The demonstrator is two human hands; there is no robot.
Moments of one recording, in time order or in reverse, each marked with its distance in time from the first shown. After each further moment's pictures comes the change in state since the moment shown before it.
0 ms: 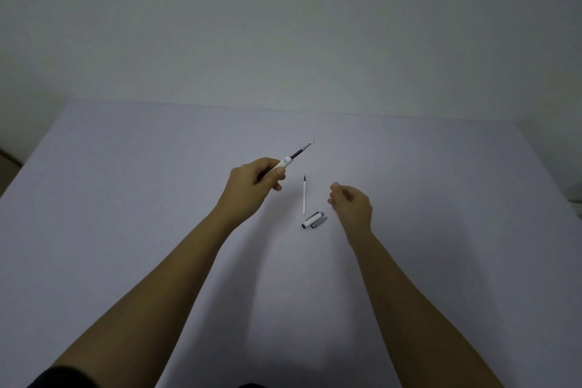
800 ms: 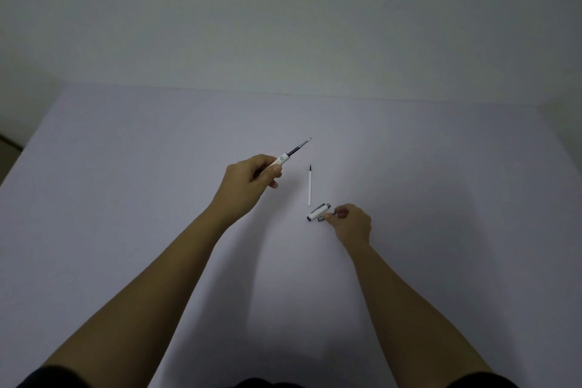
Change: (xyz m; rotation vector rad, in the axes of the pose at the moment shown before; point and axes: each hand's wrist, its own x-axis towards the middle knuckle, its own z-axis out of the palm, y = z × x) left_hand 0.008 -0.020 -0.001 0.000 -0.016 -0.082; right_hand 0.015 0.066 0.011 -0.413 -0.033 0.018
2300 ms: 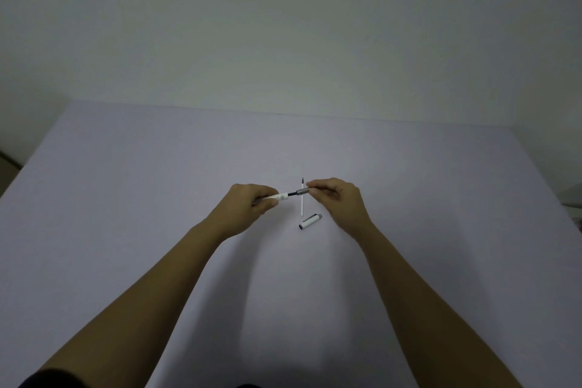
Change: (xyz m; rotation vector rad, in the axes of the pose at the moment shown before) left_hand -0.019 -0.003 -0.005 0.358 -0.184 0.152; right_hand -0.022 -0.069 -0.054 0.332 -0.235 -0.528
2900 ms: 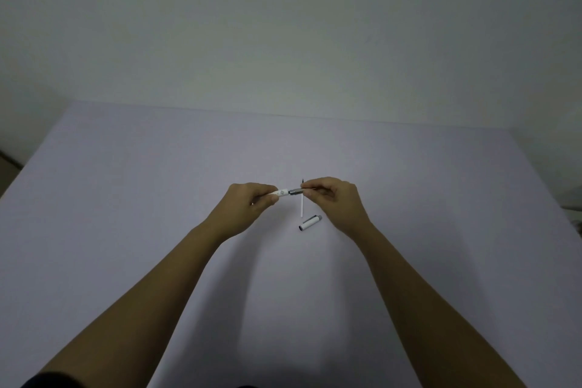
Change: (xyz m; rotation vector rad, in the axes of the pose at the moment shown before) left_hand -0.003 0.003 -0.001 -0.078 0.056 0.009; right_hand -0.004 -0.020 0.003 -0.036 -0.029 -0.039
